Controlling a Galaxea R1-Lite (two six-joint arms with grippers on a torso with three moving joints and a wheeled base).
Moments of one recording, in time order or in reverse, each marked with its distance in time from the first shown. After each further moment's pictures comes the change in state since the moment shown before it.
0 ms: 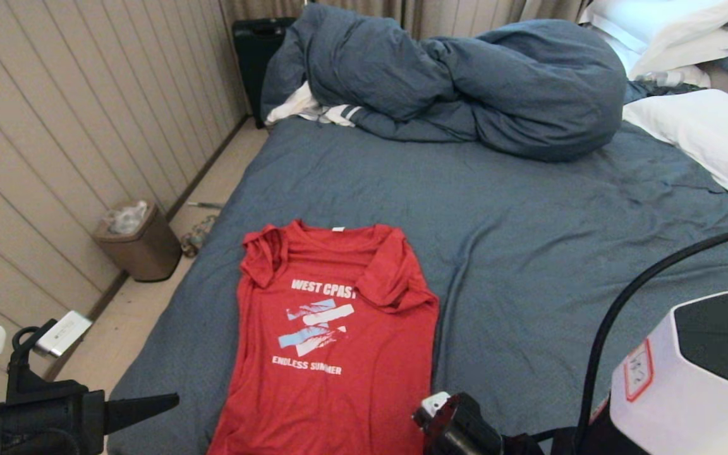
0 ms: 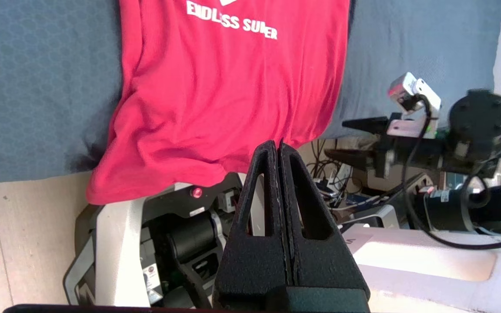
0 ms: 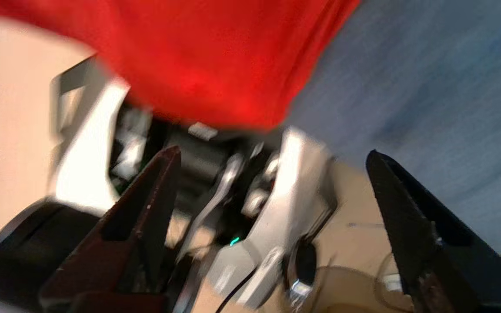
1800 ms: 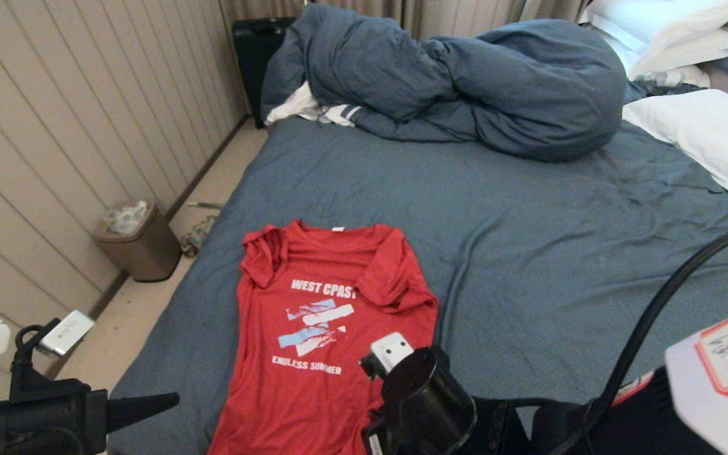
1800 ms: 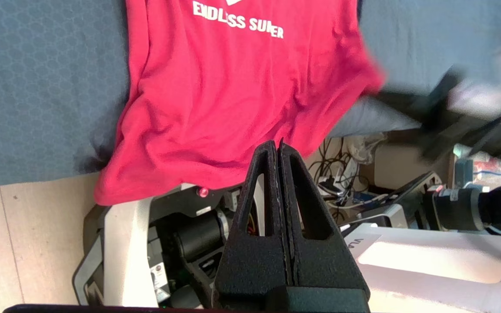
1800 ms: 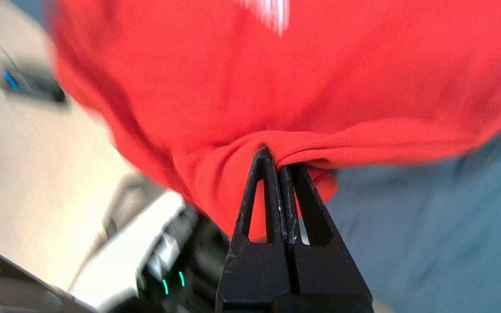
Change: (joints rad) left arm 0.001 0.016 -0.006 0.003 0.009 0.027; right arm 0.076 -0.105 -0.224 -0.076 -0.112 -0.130
